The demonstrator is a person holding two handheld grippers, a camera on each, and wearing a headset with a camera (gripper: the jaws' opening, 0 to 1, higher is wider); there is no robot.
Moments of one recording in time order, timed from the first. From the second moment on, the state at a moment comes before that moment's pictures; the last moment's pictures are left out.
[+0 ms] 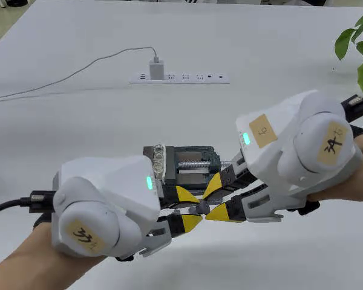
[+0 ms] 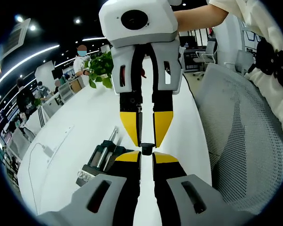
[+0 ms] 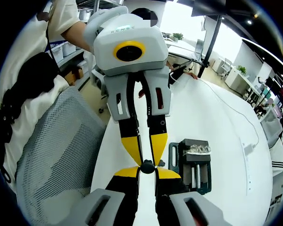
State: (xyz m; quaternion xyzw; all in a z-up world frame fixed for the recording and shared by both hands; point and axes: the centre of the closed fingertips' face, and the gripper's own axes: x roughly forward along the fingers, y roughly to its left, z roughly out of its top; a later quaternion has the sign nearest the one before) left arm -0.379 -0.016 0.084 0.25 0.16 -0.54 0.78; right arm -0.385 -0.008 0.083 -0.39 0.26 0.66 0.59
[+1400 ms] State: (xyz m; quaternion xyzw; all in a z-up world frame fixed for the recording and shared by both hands) left arm -0.382 -0.023 0.092 0.16 0.17 -0.54 0.81; right arm -0.392 -0.012 0.094 -0.32 0.27 0.68 0.61
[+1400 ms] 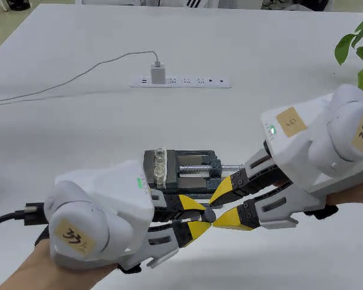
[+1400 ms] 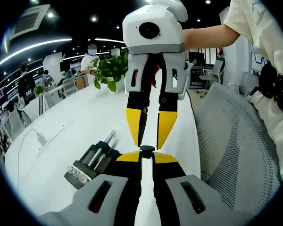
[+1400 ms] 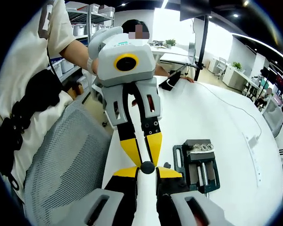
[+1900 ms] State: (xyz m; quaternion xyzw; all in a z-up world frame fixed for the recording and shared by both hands) left arm -0.384 -0.025 0.089 0.15 0.18 -0.54 0.81; right arm -0.394 -0.013 0.089 -0.33 0.27 0.68 0.60
